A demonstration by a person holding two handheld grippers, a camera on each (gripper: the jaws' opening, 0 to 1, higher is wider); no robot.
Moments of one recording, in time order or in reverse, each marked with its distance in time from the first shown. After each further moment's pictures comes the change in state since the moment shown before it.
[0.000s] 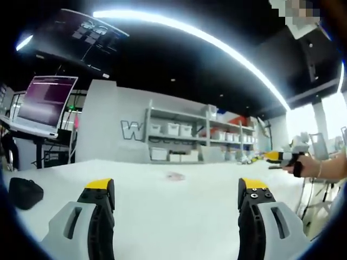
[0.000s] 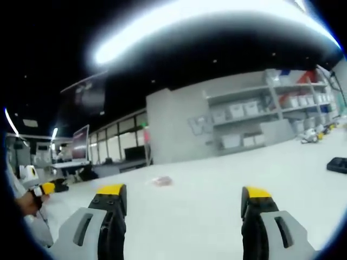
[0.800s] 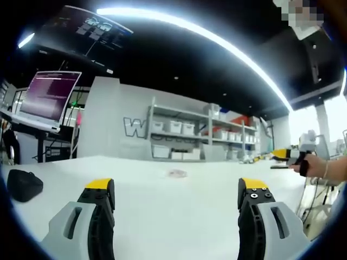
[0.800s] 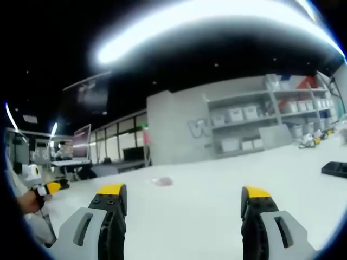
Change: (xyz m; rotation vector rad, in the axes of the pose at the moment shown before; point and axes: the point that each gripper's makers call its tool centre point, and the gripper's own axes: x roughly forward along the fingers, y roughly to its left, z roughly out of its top) left arm 0.000 0.005 -0.011 -0.024 0.017 0.020; right arm -0.016 0.012 0.003 -0.030 -0.016 -0.008
